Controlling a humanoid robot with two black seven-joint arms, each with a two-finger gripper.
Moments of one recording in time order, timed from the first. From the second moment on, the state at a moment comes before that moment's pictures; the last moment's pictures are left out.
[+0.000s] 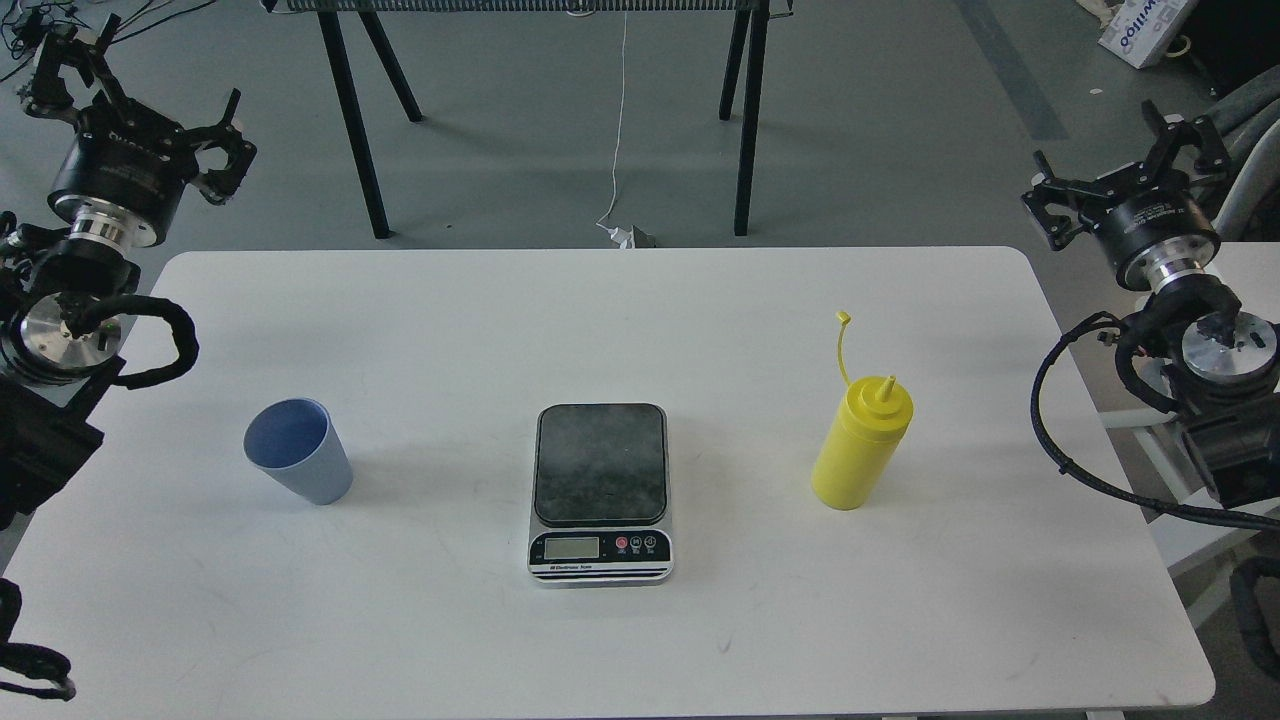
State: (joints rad) left arm -0.79 0.49 -0.80 -0.58 -0.16 -0.49 -0.35; right arm 0.82 -0.38 0.83 0.40 0.47 0.49 0.06
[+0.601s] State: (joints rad) left arm -0.60 0.82 -0.78 -1.07 0.07 -0.49 -0.35; right arm 0.75 -0.41 0.84 0.49 0.47 0.49 0.06
